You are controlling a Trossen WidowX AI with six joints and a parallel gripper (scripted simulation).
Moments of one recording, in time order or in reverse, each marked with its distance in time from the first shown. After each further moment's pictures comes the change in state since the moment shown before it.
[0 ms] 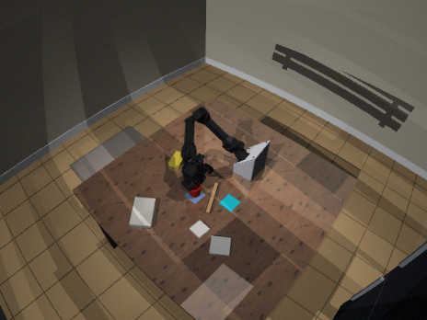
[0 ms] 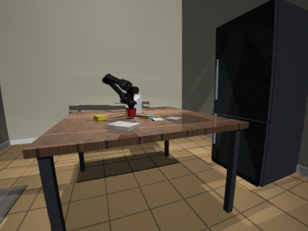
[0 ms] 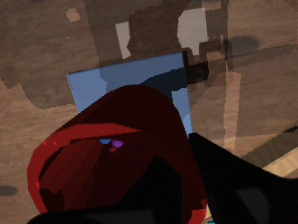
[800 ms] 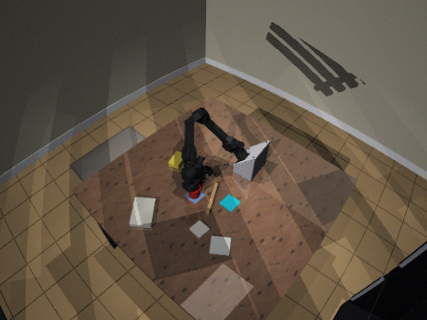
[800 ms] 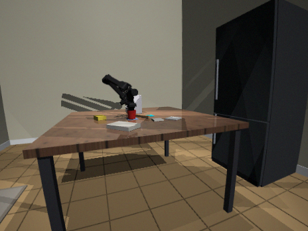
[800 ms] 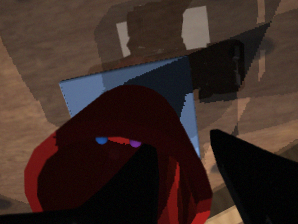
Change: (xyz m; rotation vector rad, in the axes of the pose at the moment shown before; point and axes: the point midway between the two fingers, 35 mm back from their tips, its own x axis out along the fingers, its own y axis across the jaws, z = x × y) arm 0.017 0.001 0.001 0.011 0.003 0.006
